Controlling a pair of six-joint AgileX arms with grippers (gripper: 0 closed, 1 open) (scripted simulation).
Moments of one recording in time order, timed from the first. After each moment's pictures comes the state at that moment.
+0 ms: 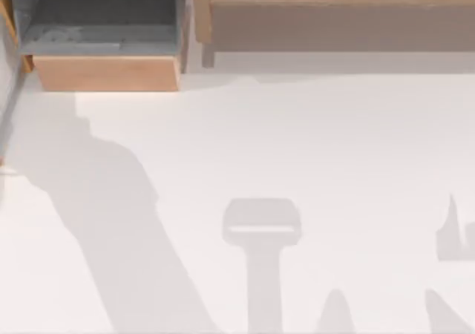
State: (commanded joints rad) left arm 0.44 2.36 2.33 -1.15 0.13 0.57; right arm 0.00 0.00 0.00 0.00 0.00 0.00
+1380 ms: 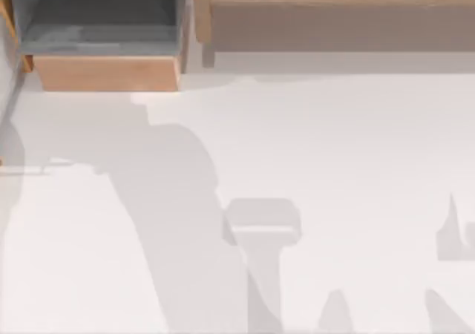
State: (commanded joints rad) left arm 0.33 2.36 2.32 -1.35 0.08 0.44; right arm 0.00 0.00 0.00 0.00 0.00 0.00
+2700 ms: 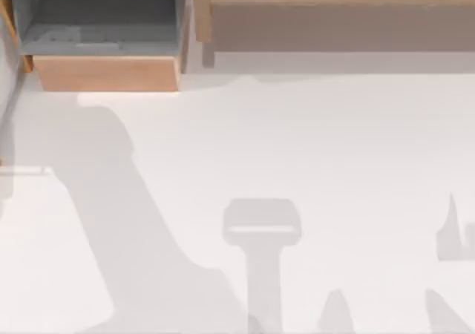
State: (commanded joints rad) left arm 0.34 2.53 2.35 -1.21 0.10 0.46; right arm 0.00 0.00 0.00 0.00 0.00 0.00
